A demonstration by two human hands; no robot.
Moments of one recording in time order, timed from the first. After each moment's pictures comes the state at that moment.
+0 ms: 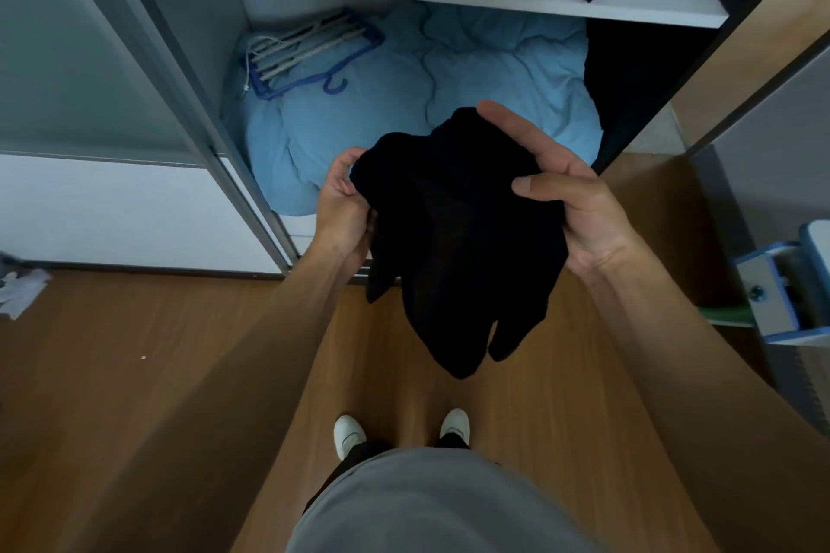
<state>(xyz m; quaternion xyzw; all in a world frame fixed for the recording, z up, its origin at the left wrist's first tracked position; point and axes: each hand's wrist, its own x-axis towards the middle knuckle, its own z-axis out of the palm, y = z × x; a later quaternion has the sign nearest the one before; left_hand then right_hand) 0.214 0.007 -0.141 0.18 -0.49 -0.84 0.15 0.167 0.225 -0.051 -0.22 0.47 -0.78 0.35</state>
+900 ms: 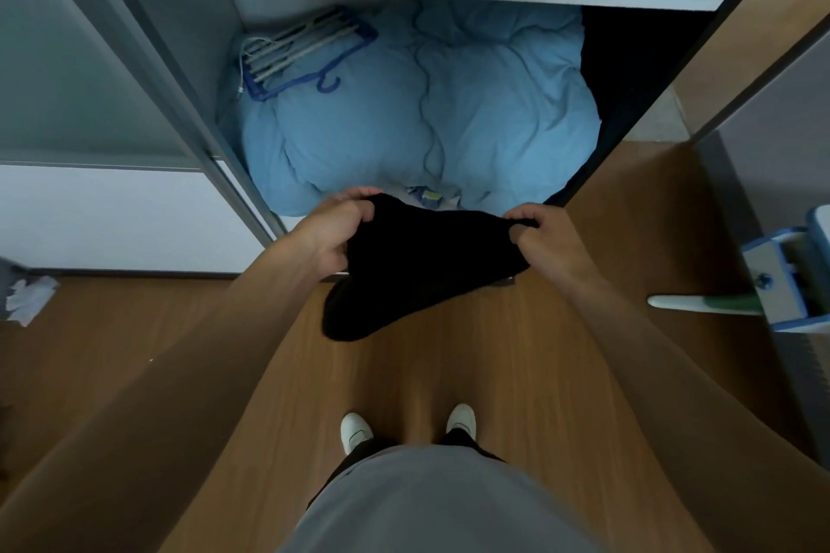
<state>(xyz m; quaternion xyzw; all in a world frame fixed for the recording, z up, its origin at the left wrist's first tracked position) 0.221 0.000 -0.124 0.34 -0.57 -0.74 -0.10 0.160 0.248 -0.129 -0.04 0.87 -0.46 0.16</state>
